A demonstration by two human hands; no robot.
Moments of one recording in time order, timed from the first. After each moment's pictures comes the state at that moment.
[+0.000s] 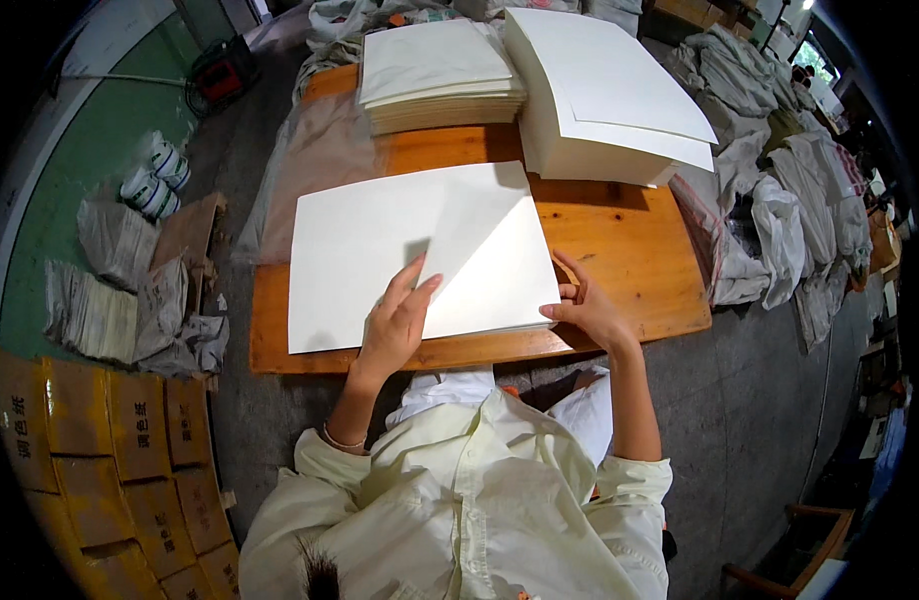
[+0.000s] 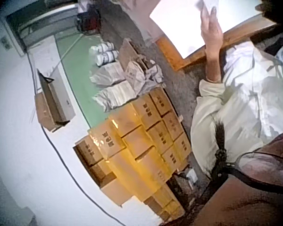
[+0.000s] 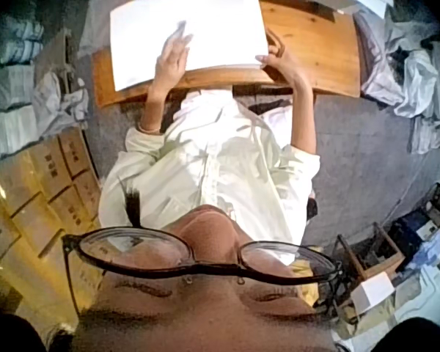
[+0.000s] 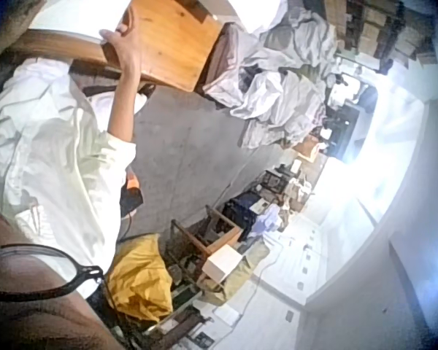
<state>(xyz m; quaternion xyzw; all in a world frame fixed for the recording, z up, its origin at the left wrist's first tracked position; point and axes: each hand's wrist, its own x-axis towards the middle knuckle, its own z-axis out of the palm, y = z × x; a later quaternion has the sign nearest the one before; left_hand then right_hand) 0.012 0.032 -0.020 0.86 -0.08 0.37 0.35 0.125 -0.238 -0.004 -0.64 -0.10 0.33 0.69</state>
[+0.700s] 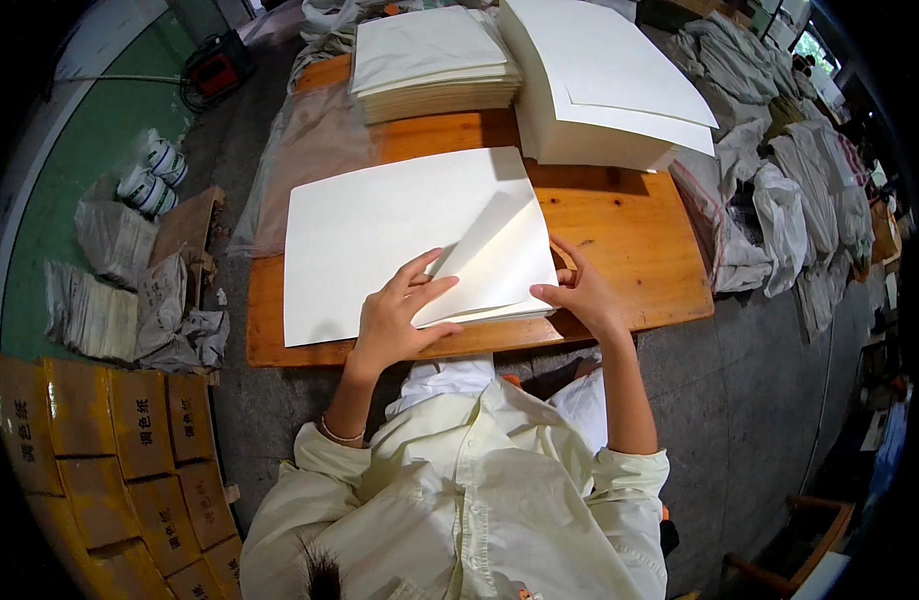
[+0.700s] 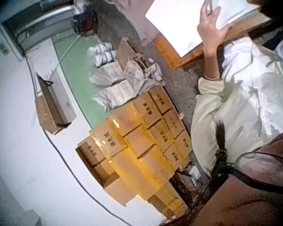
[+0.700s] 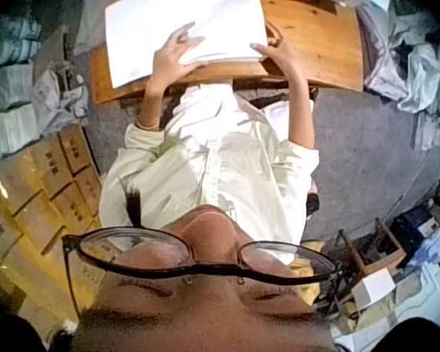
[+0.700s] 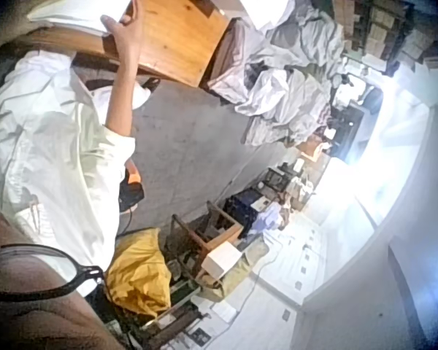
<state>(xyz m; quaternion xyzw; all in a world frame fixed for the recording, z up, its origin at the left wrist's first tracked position) 0.006 0.030 0.004 0.91 -0.14 0.23 0.32 0.125 -0.232 -0.009 -0.69 -0.12 0.29 0.65</state>
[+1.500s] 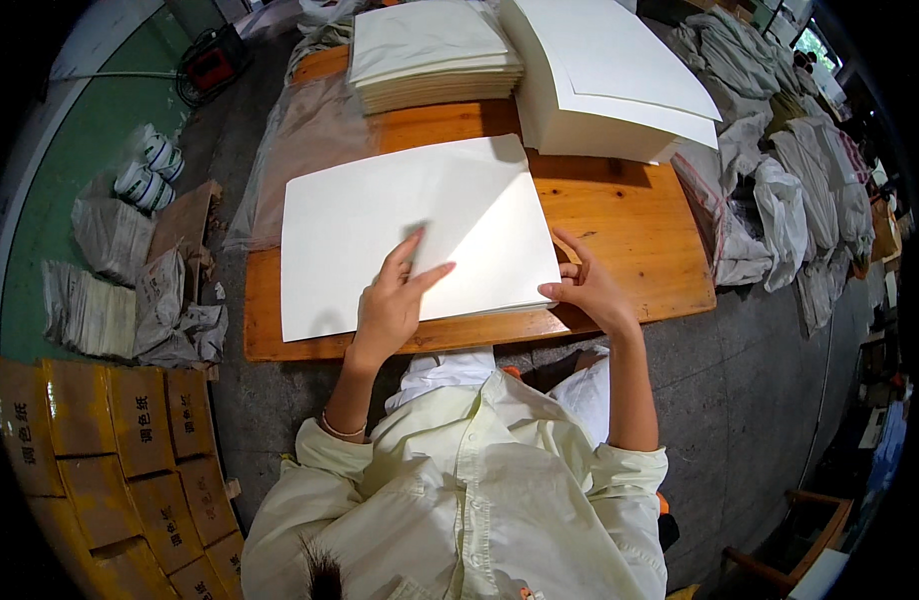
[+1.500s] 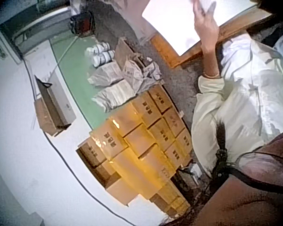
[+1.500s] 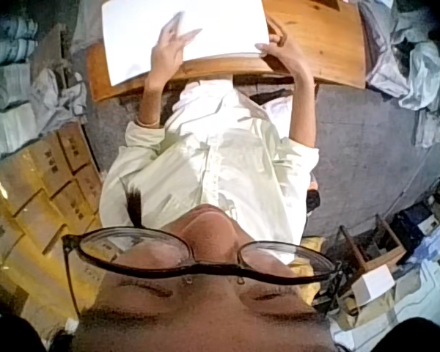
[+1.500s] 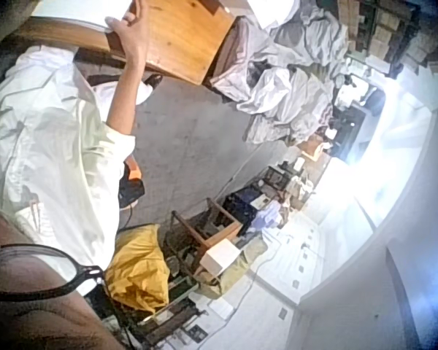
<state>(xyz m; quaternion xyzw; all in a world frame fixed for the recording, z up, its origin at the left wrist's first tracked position) 0.010 0.035 -0.008 0.91 -0.12 0.28 0.28 0.119 -0.237 -0.002 -0.66 -0.11 0.29 0.69</state>
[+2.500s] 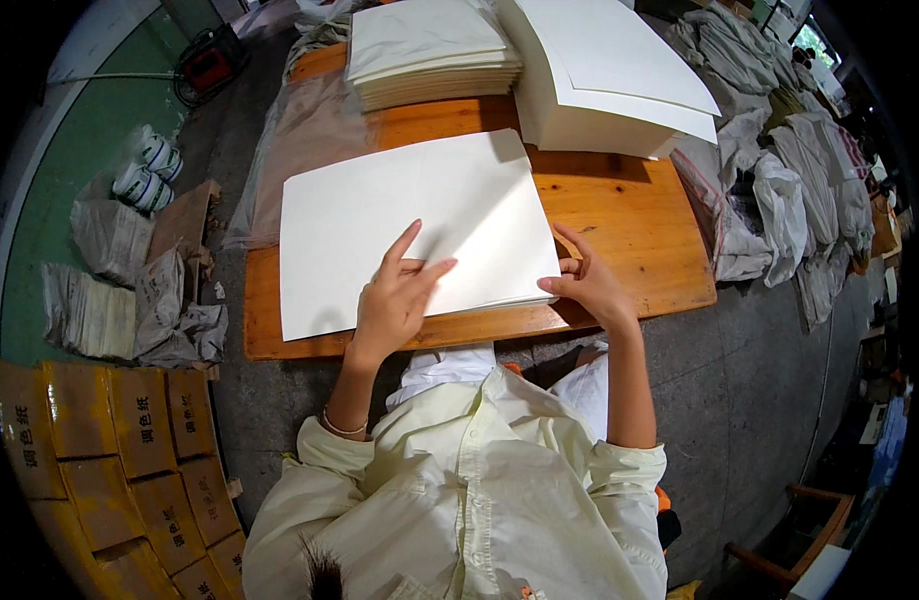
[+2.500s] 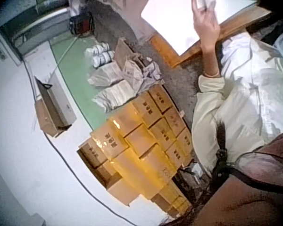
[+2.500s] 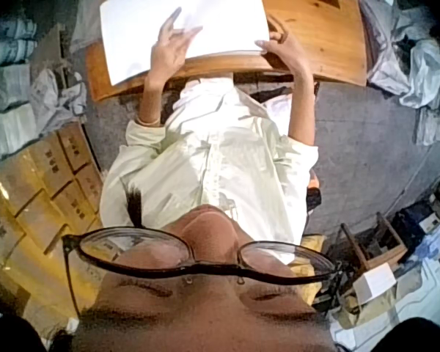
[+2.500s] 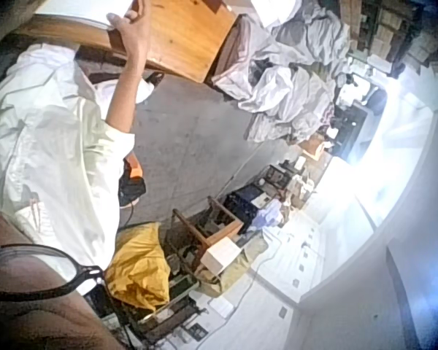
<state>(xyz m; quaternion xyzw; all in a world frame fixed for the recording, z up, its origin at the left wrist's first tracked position) 0.007 0.031 -0.004 0.90 -0.11 0.25 0.34 0.117 -0.234 -0.001 -0.67 -0.11 0.27 0.69</state>
